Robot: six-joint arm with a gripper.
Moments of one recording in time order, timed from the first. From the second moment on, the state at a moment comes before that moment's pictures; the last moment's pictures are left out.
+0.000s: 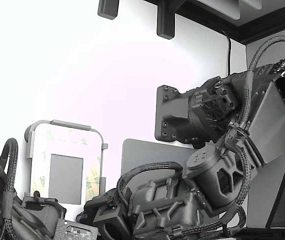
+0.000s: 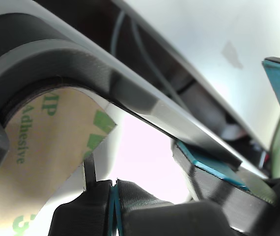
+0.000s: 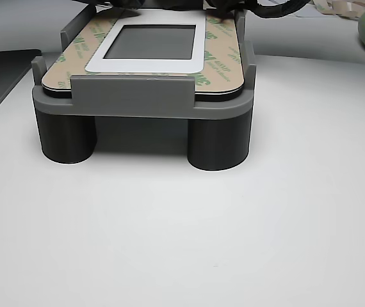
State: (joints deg) arm 42.8 91.9 107.6 41.2 9.4 -91.1
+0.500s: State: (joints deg) arm 42.8 91.5 107.4 40.6 9.4 -91.6
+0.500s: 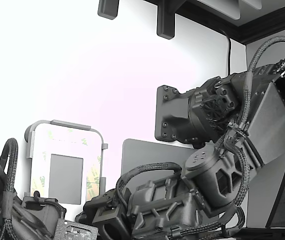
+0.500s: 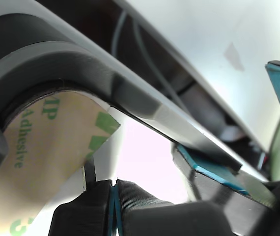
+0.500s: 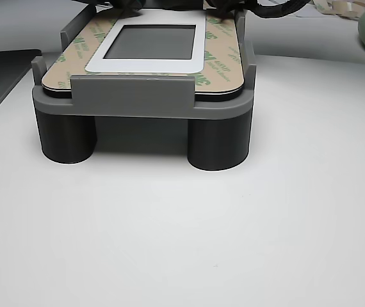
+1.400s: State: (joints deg) arm 43.9 93.1 111.2 37.5 10.2 -91.4
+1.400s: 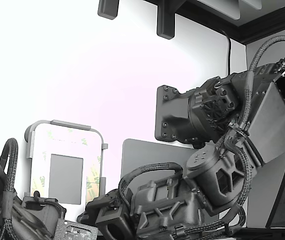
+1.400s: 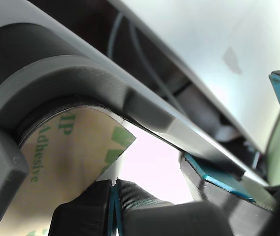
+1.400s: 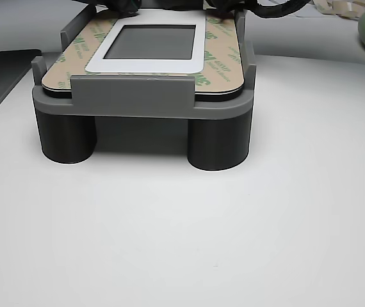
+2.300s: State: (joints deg) arm 43.9 95.8 113.7 38.2 10.0 -92.8
